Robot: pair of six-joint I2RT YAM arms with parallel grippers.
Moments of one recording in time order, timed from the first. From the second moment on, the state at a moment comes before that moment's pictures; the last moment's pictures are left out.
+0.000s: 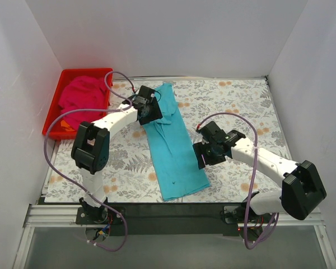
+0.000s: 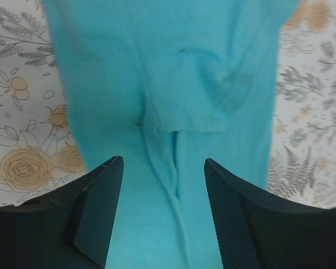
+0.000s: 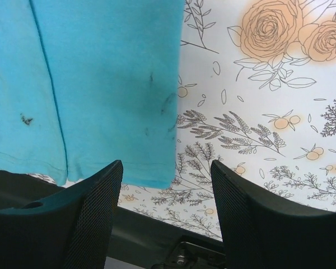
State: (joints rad) left arm -0.47 1.92 1.47 -0.45 -0.12 -0.70; right arm 0.70 1.33 0.91 -0.79 -0.03 0.34
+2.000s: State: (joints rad) left arm -0.90 1.43 0.78 -0.74 -0.04 -1.26; right arm 0.74 1.46 0.78 -0.66 -0.16 0.42
